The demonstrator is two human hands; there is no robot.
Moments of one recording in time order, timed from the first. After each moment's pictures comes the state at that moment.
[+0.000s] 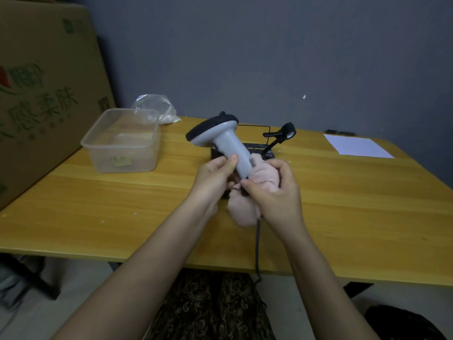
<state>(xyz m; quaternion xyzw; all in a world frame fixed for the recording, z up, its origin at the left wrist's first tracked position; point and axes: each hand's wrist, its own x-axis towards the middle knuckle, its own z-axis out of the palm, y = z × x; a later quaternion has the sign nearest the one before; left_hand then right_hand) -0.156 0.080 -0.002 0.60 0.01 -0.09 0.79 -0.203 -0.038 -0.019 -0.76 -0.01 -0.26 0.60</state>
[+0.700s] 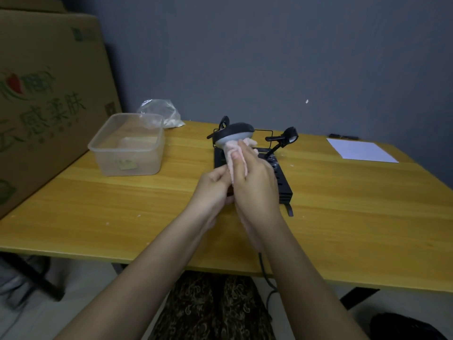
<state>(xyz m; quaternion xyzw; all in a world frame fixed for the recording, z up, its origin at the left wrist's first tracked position) -0.176 0.089 0.000 0.62 -0.04 -0.09 0.78 -0.182 0.003 0.002 -0.88 -0.02 -0.27 0.39</state>
